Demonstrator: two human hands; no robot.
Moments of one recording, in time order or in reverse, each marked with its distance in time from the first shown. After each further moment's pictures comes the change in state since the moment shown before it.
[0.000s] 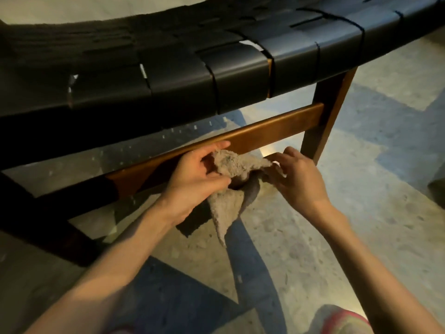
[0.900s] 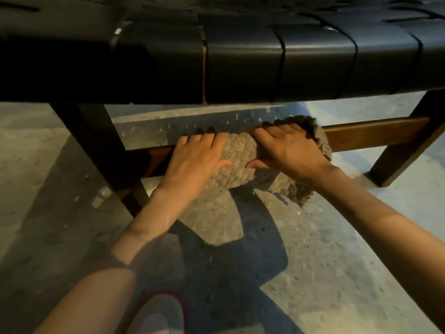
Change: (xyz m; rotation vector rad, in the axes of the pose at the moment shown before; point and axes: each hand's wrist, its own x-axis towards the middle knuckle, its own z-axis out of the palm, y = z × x) left_hand -0.042 -0.022 -0.116 1.747 0.333 0.130; right_hand 0.066 -0.106 0.069 -0.359 -0.174 -0.713
